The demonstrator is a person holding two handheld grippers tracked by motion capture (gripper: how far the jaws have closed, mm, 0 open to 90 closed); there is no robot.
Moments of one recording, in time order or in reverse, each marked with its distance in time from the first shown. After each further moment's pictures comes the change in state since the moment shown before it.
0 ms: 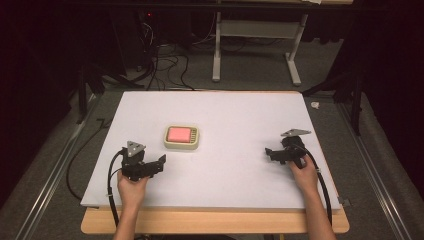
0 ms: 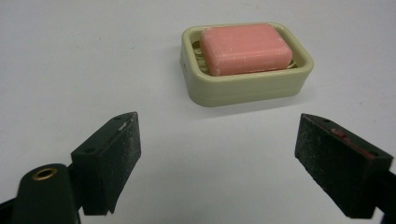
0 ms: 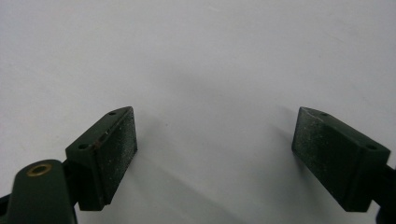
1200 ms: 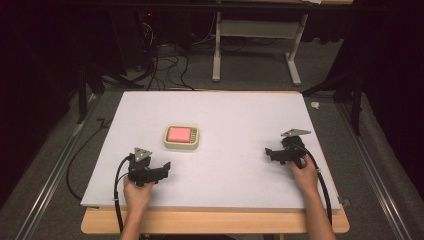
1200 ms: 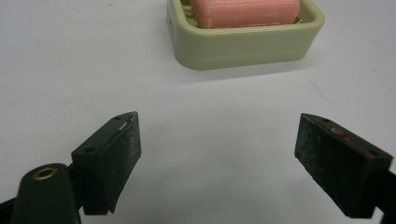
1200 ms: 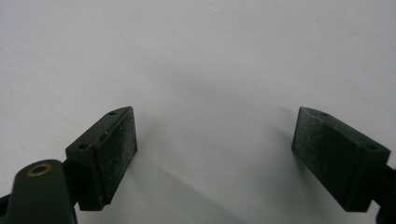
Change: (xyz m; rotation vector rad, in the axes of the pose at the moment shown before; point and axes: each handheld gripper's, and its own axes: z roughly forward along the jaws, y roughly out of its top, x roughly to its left) left arm -0.007 -0.022 0.021 0.069 -0.017 -0.012; right arm 0.000 0.000 0.000 0.000 0.000 0.001
